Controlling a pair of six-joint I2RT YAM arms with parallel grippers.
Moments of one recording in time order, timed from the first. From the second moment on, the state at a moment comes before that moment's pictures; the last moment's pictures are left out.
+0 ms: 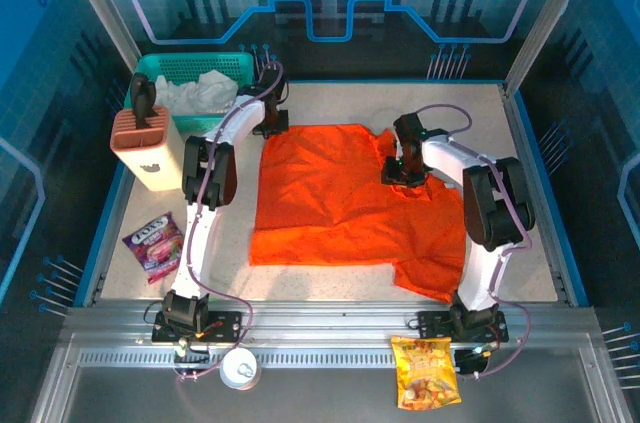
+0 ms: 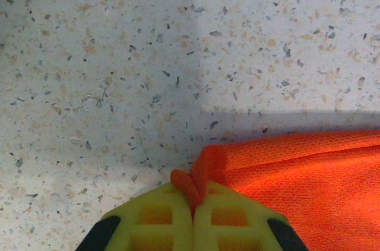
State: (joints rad) left arm -0.21 2.50 2.23 -0.91 -0.11 -0.32; right arm 0.25 1.88 1.28 -0.71 -0.10 0.38
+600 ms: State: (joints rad) left arm -0.21 2.49 2.21 -0.89 -0.10 -0.32; right arm 0.06 2.04 1.60 -0.78 -0.03 0.46
